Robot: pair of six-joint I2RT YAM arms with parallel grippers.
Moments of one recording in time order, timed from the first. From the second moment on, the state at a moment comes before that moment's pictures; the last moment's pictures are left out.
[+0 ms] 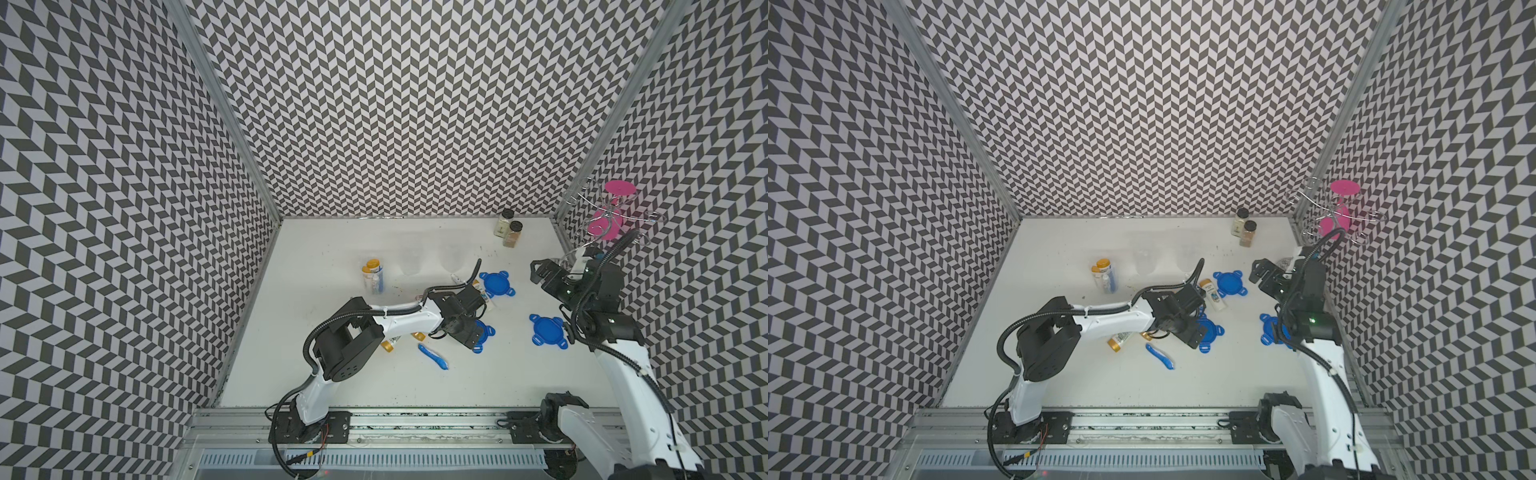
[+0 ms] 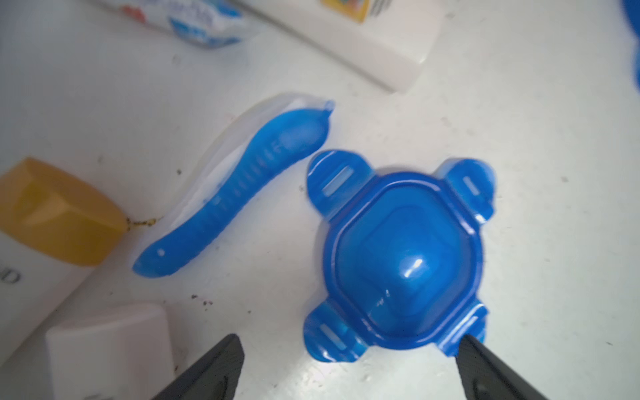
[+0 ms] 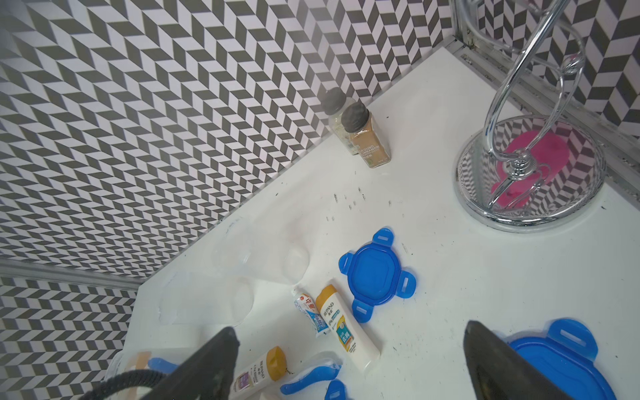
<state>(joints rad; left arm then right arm) -1.06 2.04 1.50 -0.53 -0.02 -0.31 -0.12 0.87 0.82 -0.46 -0.15 0.52</state>
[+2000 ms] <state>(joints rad) -0.87 1.76 1.70 -0.82 -0.13 -0.25 -0.12 0.89 0.99 -0.59 -0.12 0.46</state>
